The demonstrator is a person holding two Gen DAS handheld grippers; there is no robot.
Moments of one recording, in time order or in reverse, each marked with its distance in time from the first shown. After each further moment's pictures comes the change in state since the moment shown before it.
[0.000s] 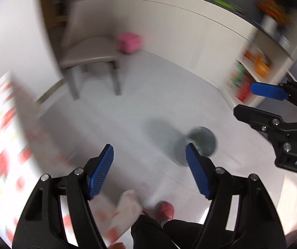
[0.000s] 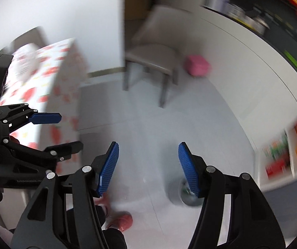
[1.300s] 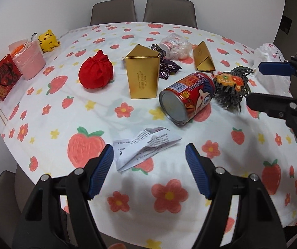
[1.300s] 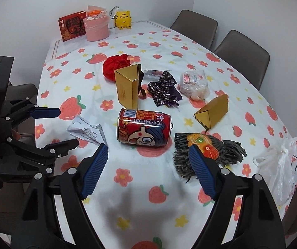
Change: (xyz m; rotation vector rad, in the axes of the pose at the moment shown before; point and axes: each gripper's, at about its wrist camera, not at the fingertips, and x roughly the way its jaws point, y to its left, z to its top) left arm -0.284 0.461 -0.360 -0.930 -0.061 0.725; right arm 0.036 0.675 0.107 -1.008 -0.065 0.738
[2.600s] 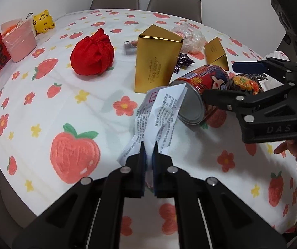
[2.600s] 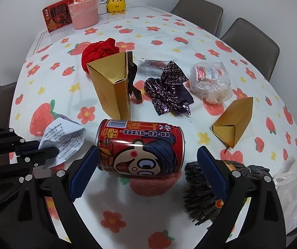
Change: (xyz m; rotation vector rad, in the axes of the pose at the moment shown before) left arm 0.044 0.029 0.006 -0.089 0.044 -0.088; right arm 0.098 -0.002 0.036 0.017 0.073 -0.010
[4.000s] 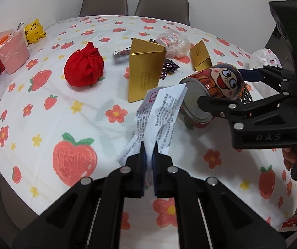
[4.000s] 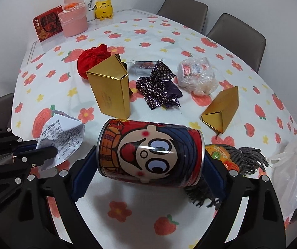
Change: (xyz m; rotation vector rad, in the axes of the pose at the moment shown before) left arm -0.024 -0.010 0.005 0.065 -0.013 -0.053; right arm -0.031 -0.001 -0.016 0.091 -0.013 -0.054
